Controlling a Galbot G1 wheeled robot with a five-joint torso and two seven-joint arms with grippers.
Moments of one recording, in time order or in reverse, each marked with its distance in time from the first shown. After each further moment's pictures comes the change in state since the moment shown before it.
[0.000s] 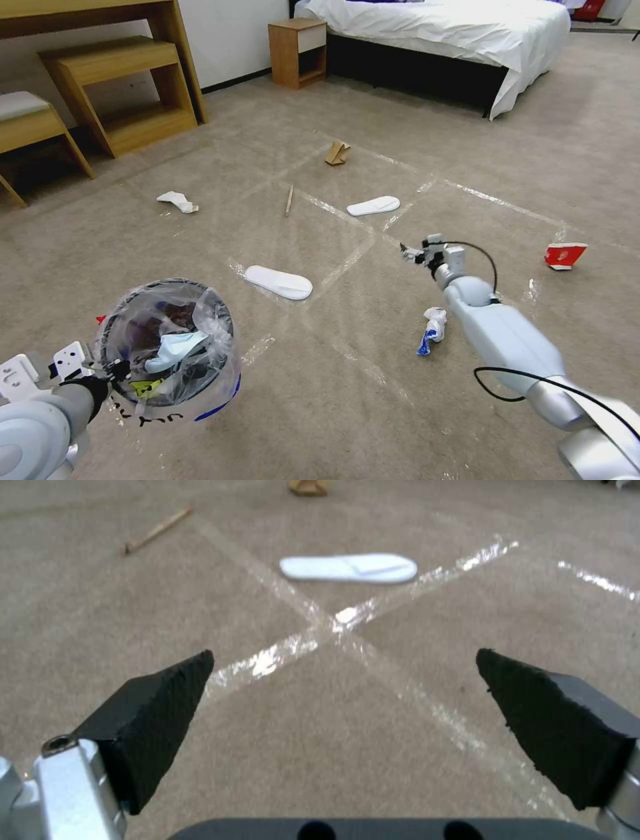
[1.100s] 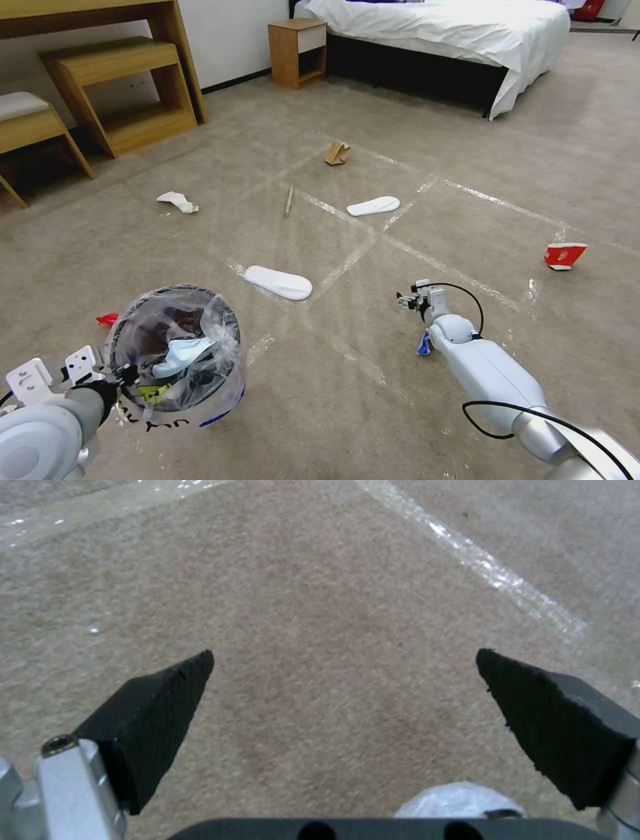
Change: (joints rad) left arm 0.006 -0.016 0.039 0.008 0.052 0.005 0.020; right arm -0.118 0.020 -0.013 -0.008 -0.071 -0.113 0.109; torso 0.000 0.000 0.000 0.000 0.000
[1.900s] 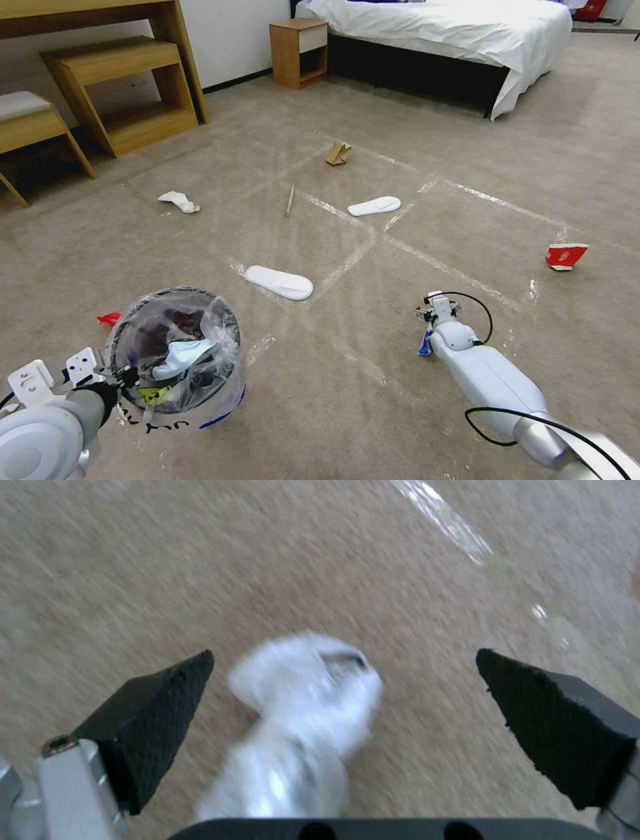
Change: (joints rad) left arm 0.007 -0.005 0.008 0.002 0.015 0.001 0.006; right arm -0.055 -0.023 0.011 0.011 -0.047 -0.139 0.213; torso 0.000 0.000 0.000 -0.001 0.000
